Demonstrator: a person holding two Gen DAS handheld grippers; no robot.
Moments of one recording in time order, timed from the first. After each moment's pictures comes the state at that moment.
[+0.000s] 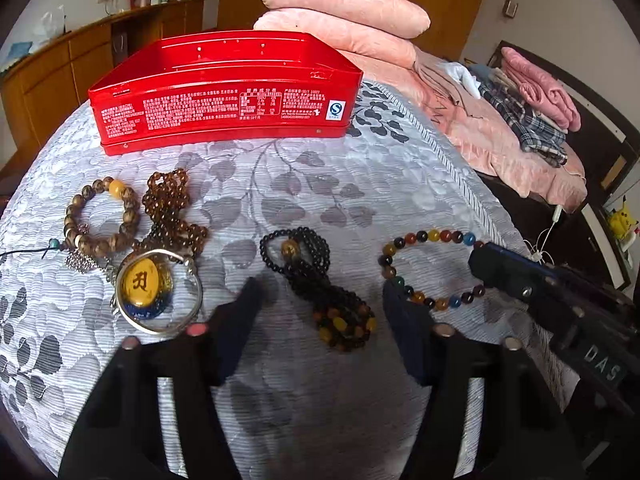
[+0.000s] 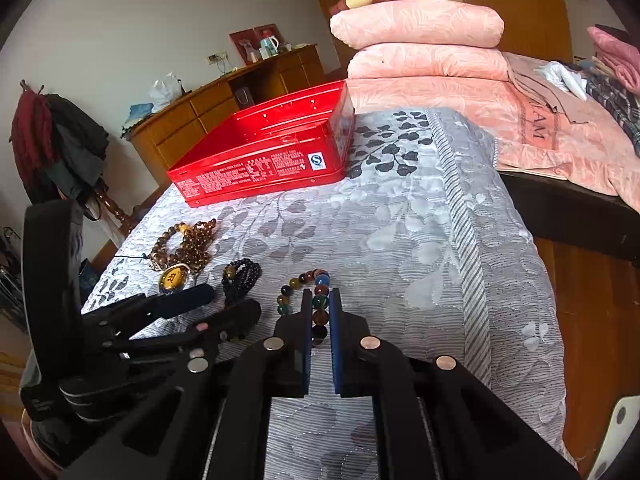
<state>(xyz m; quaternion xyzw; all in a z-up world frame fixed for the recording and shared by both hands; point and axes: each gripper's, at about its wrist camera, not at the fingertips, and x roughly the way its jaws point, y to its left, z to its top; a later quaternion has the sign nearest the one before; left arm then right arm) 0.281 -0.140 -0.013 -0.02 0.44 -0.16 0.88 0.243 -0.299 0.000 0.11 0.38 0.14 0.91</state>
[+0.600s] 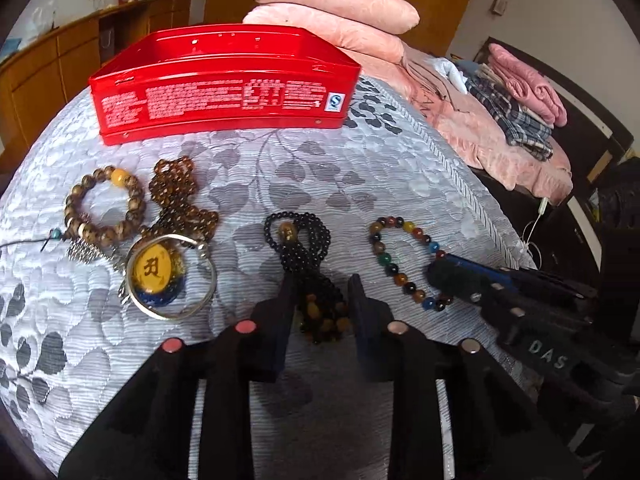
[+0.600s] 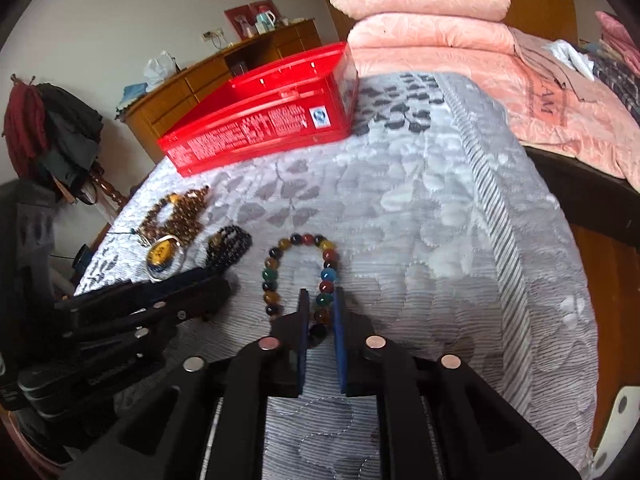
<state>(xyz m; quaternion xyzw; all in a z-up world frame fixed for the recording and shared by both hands) 0.274 -0.127 -0.015 -0.02 0.44 -0.19 0.88 0.252 -0.284 -0.025 0.11 0.42 0.14 0.89</state>
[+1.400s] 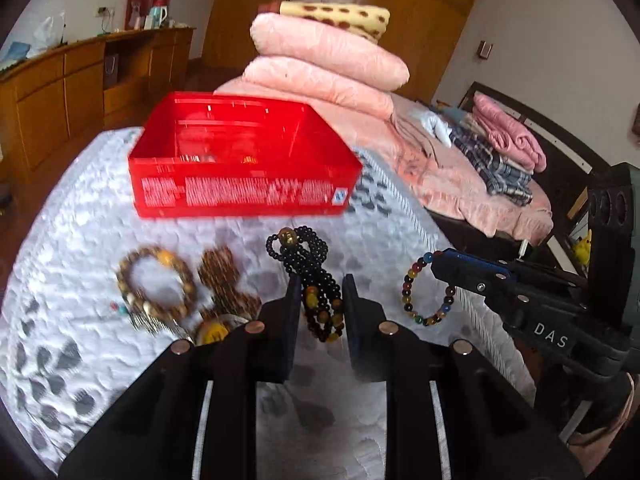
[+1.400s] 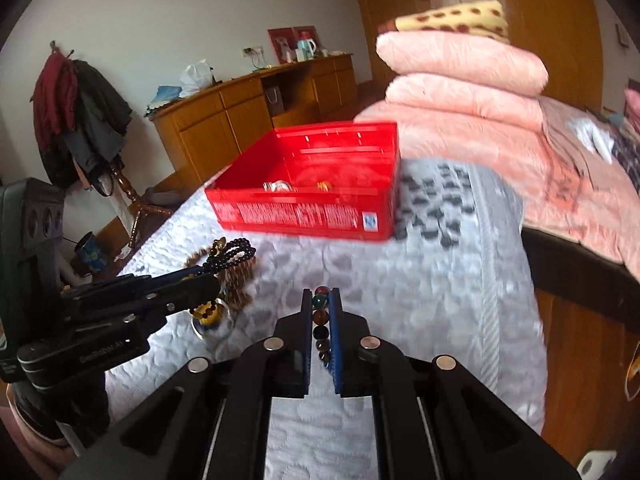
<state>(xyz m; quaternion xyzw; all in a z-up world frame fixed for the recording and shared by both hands) 0.277 -0.083 0.050 -0.07 0.36 -0.21 0.91 0.266 -0.259 0.062 0.04 0.35 0.17 0.92</state>
